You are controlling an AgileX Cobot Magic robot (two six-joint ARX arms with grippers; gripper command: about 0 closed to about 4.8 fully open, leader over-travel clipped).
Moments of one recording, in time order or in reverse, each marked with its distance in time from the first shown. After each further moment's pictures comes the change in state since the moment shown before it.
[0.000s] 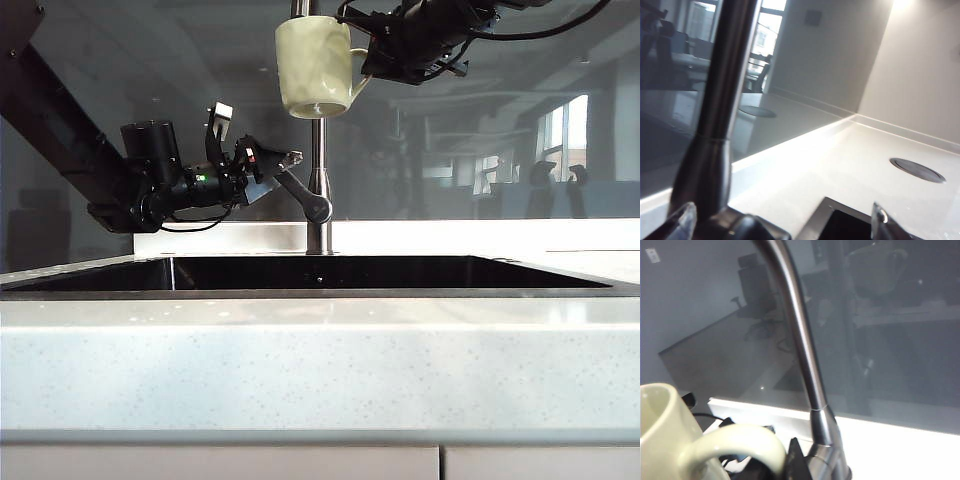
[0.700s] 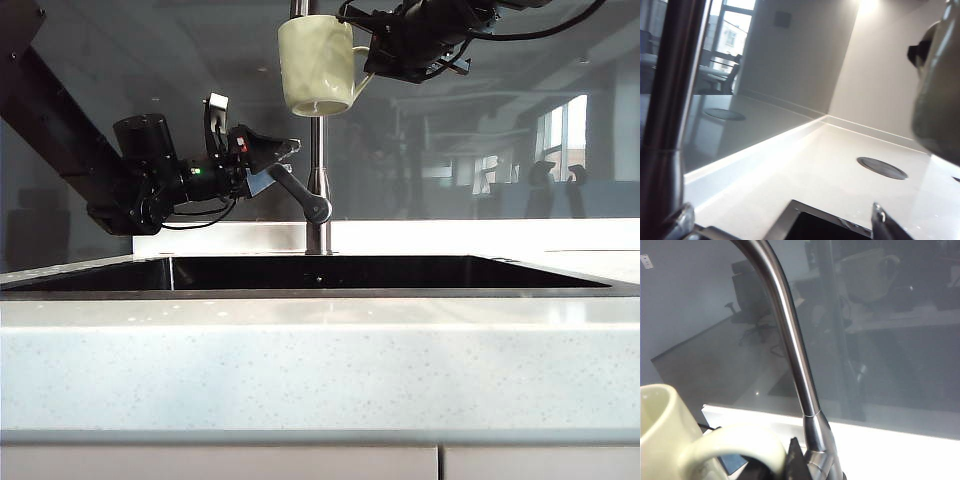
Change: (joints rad) left arm 0.001 0.004 0.001 0.150 0.099 -0.159; right arm -0.001 0.002 0.002 0.017 0.021 0.000
